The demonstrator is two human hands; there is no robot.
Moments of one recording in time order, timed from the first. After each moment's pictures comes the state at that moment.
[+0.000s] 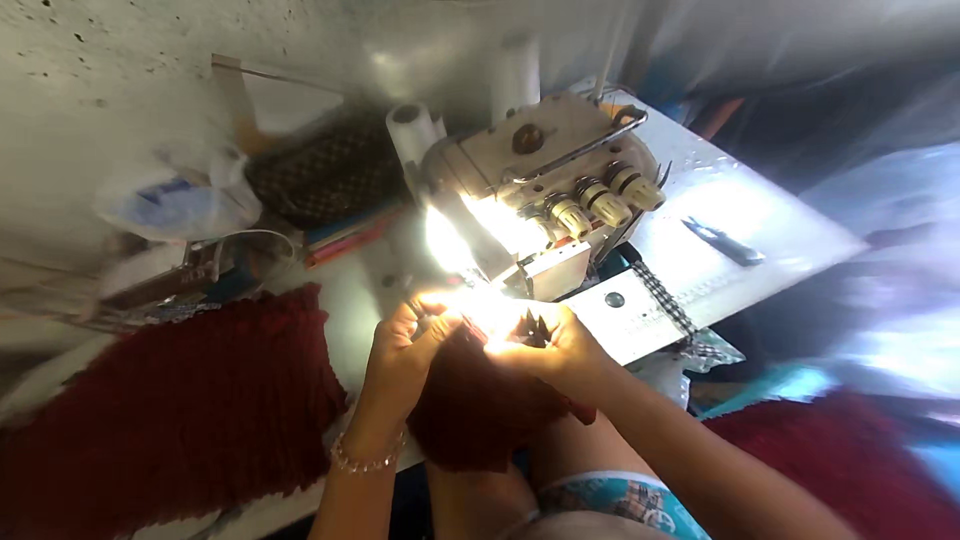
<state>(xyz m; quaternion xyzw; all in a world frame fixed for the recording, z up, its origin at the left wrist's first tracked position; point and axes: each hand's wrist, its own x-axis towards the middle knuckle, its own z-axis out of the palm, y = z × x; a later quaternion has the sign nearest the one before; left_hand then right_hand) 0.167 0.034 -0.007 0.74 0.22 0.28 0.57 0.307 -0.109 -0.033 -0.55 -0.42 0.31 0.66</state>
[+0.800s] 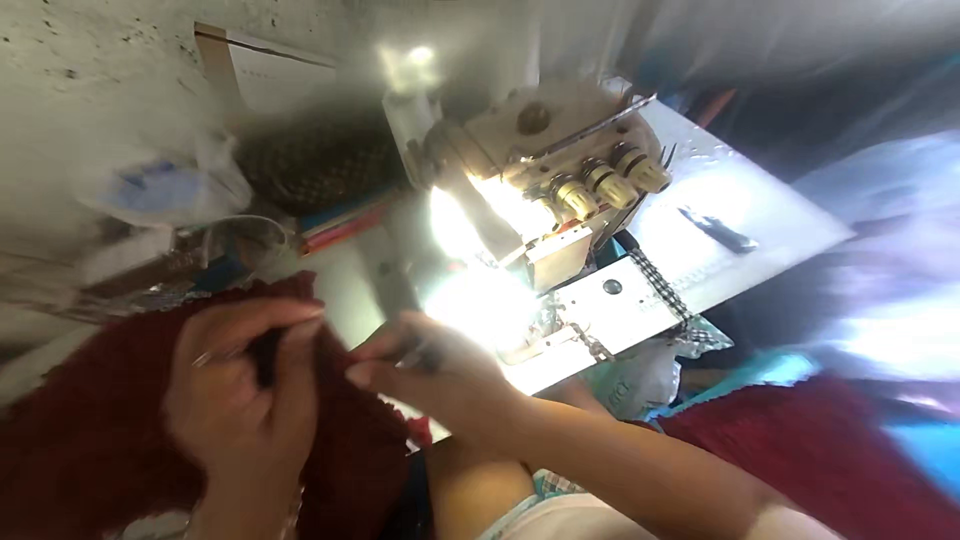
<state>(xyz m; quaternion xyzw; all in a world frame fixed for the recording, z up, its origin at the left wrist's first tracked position) 0.091 0.060 0.051 0.89 0.15 0.42 0.12 0.226 -0.061 0.011 -0.42 -0.43 0.34 0.73</state>
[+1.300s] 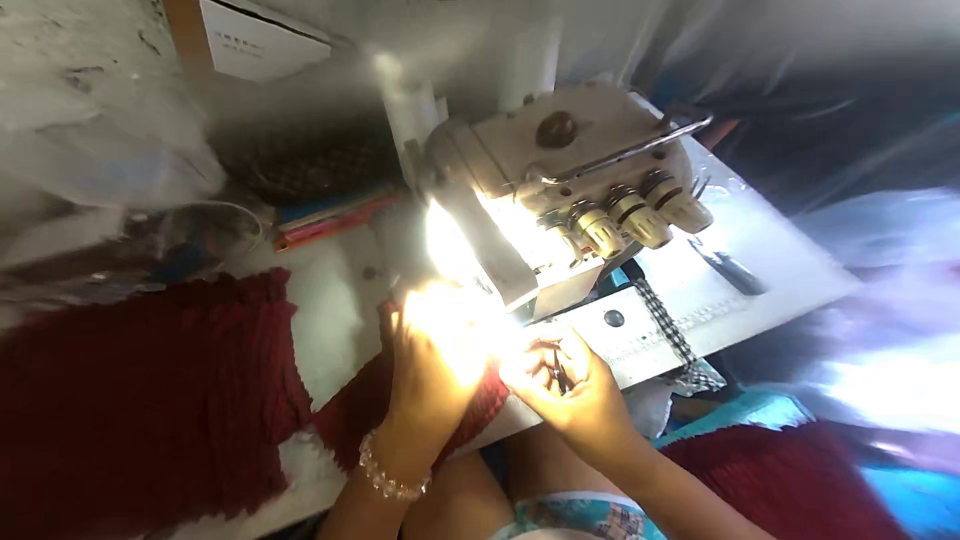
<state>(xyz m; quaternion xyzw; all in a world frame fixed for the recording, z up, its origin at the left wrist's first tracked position) 0.204 0.016 -0.040 0.90 0.25 0.30 0.17 0.297 -0.126 -0.067 -0.62 -0.37 0.23 0.66</state>
